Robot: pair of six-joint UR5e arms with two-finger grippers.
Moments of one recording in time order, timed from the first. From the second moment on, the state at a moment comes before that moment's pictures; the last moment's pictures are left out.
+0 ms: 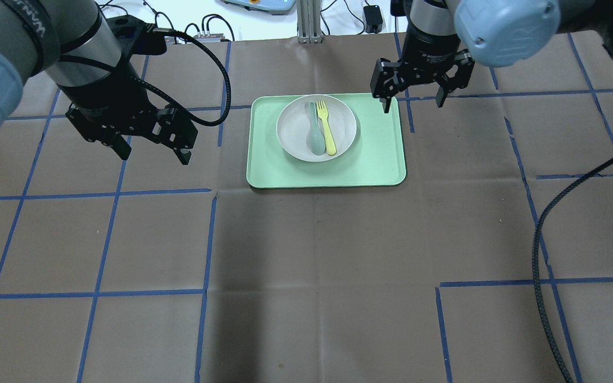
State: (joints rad) left arm -1.61 -1.53 -1.58 -1.69 1.56 0.11; right arm 1.77 -1.14 1.25 -1.64 -1.57 0.13
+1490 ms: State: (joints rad) left arm -1.58 -1.51 -1.61 -1.70 1.56 0.10; right arm 1.84 -0.80 1.16 -1.87 -1.58 0.19
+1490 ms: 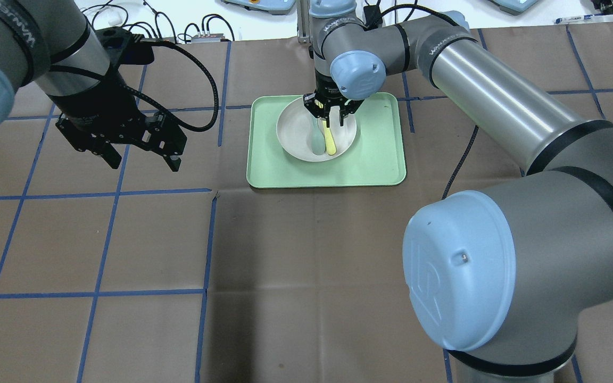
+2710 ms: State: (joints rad) left arm -1.58 -1.48 -1.64 -1.69 1.56 0.10; right arm 1.86 -0.76 1.16 -1.92 -1.58 0.19
